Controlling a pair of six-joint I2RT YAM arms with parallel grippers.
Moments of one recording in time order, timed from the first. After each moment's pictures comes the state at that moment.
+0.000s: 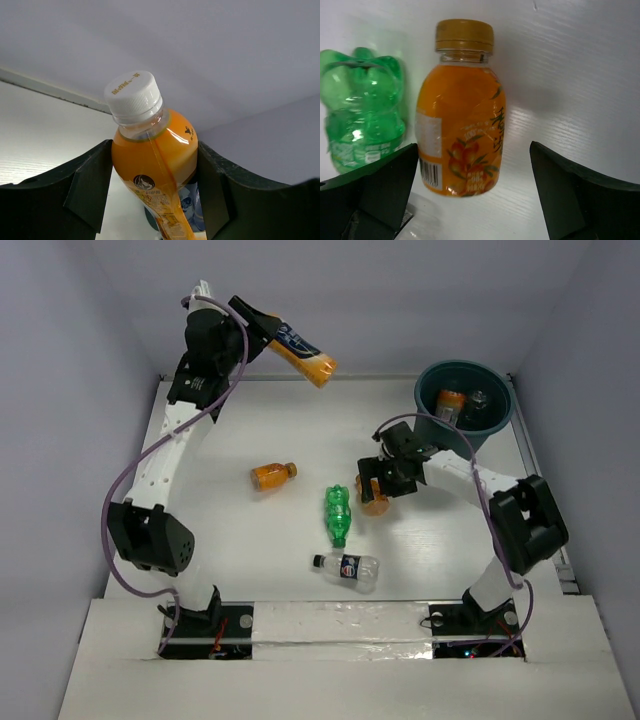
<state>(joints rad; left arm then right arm) -0.22 1.66 1.76 -0.21 0.07 -0.86 0.50 1.65 1.12 -0.54 -0.13 0.29</state>
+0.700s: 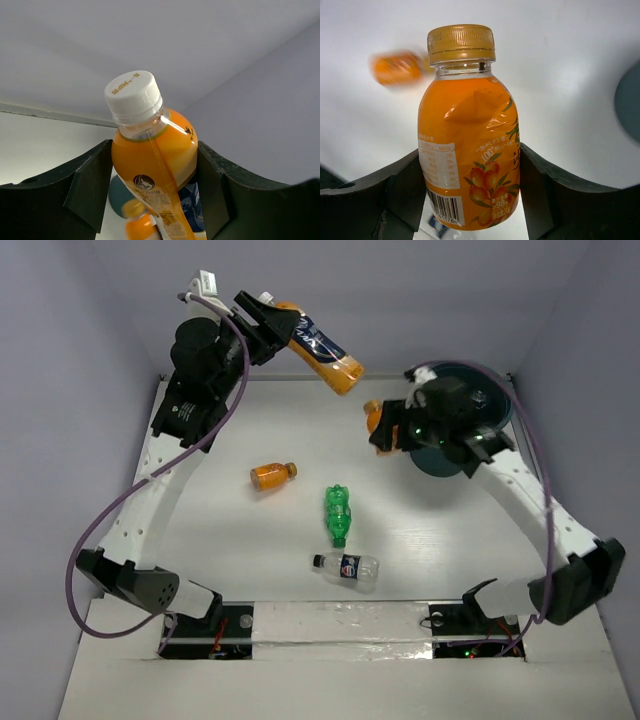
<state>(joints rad) -0.40 1.43 1.76 -0.25 0.01 -0.82 0.49 1.39 1.33 -0.61 -0.10 0.32</state>
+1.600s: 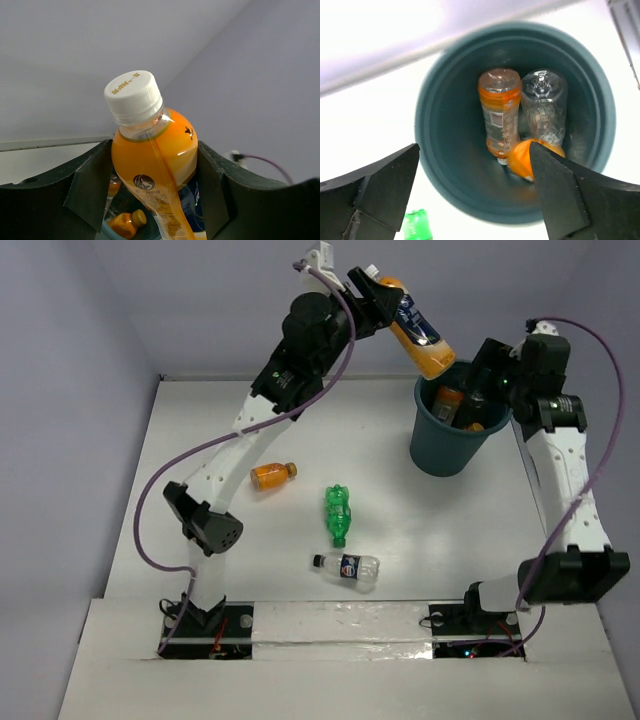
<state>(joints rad) -0.72 1.91 2.35 -0.23 -0.14 -0.73 -0.03 1.45 1.65 -0.66 -0.03 0.36</state>
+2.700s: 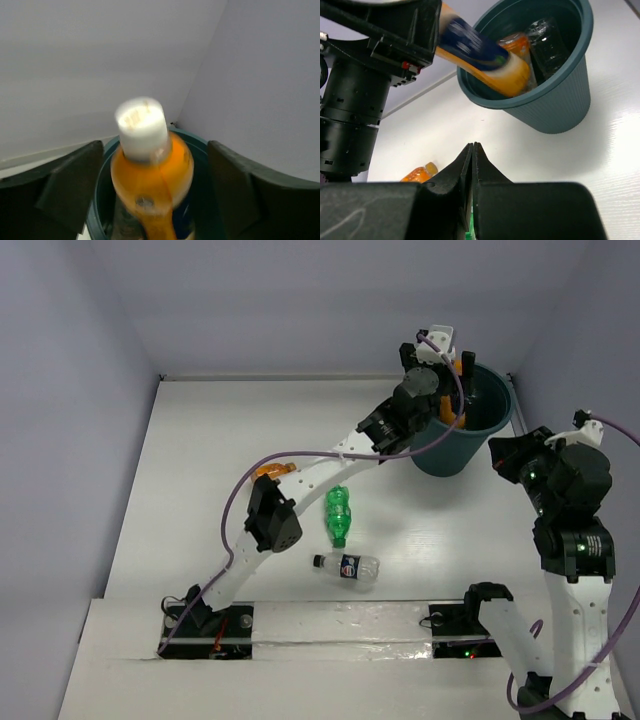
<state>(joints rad) -0.99 2.36 2.48 0.07 -0.49 -0.20 -0.02 0.70 1.16 -0.64 -0.04 0.61</state>
